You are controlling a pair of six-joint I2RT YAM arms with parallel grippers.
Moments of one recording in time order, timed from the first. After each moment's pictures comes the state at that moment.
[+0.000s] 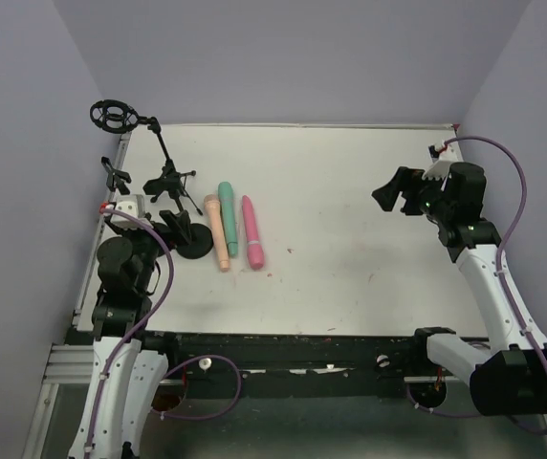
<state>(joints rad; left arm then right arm) -0.06 0.46 0.58 -0.17 0.03 -0.21 0.01 1.07 0.93 -0.29 -0.37 0.22</state>
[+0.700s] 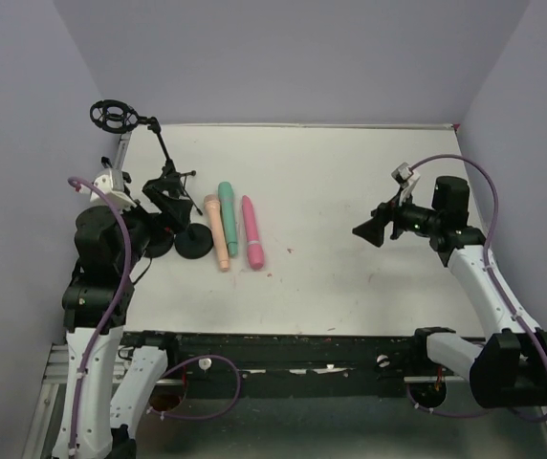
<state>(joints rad) -0.06 0.60 0.97 -0.60 0.15 -0.57 0.01 1.09 0.79 -0.24 -0.84 -0.12</state>
